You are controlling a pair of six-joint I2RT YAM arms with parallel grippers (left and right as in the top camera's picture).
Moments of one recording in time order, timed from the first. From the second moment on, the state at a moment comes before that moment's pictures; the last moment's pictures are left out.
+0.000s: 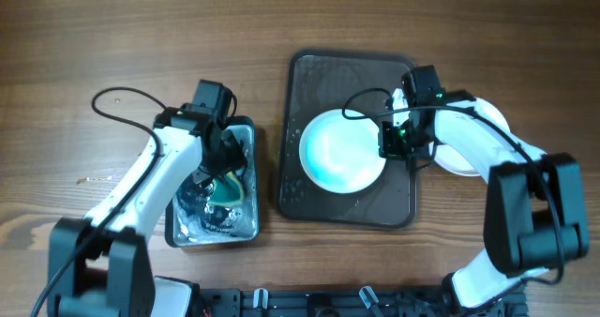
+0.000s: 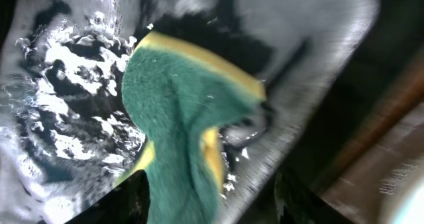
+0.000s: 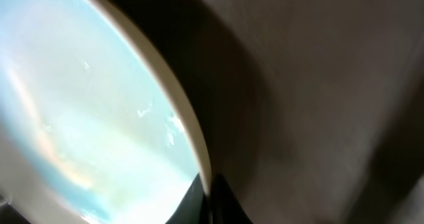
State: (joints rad) left arm -0.23 1.56 1.01 -0.92 0.01 -0.73; right arm 0.18 1.79 1.07 -0.78 -0.28 0.20
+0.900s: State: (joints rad) left arm 0.35 1.22 1.42 -1.35 0.03 -0.68; right arm 1.00 1.74 1.41 -0.56 0.38 0.21
